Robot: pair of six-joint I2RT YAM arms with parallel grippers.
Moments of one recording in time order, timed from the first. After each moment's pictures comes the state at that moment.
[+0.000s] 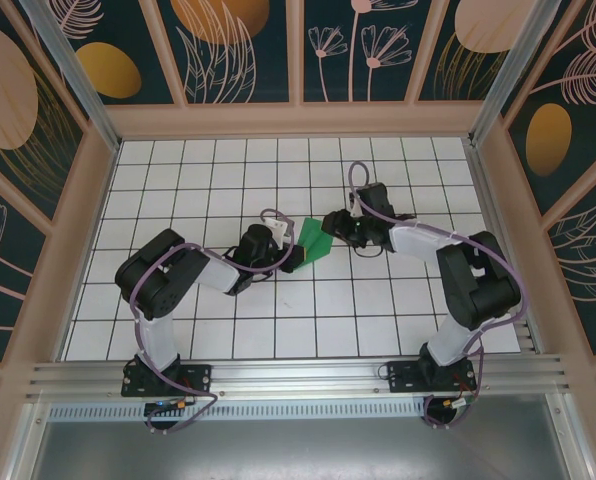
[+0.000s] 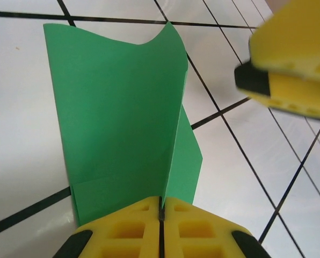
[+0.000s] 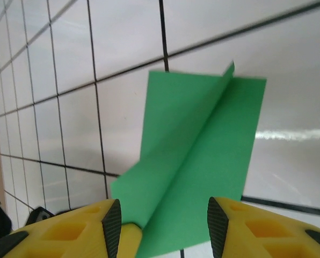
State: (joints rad) left arm -0.67 1.90 0.68 0.71 0.31 -0.58; right arm 0.43 1.67 0.90 -0.07 -0.41 0.75
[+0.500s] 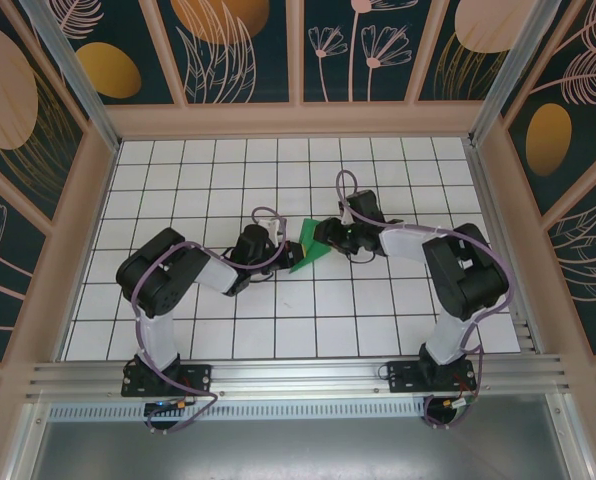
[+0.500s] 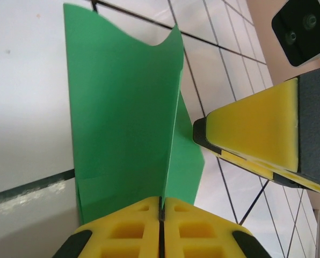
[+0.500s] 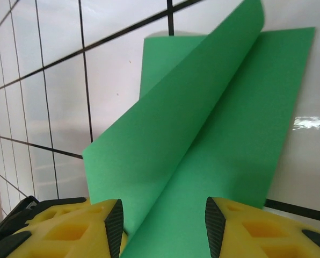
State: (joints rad) left arm -0.65 1.92 0.66 0.77 0.36 -0.83; right arm 0.48 1.77 0.90 0.00 -0.44 0.75
